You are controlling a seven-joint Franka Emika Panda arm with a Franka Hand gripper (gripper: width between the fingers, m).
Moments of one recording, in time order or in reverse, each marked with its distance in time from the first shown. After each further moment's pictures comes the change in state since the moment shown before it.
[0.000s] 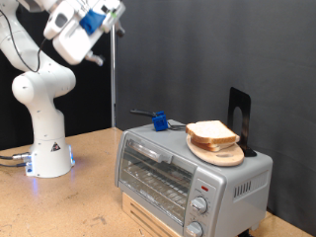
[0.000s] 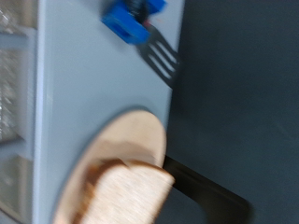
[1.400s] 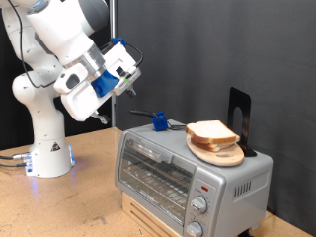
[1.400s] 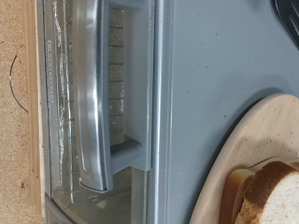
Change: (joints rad) arm 0.014 0.286 -0.038 -0.041 0.046 0.196 -0.095
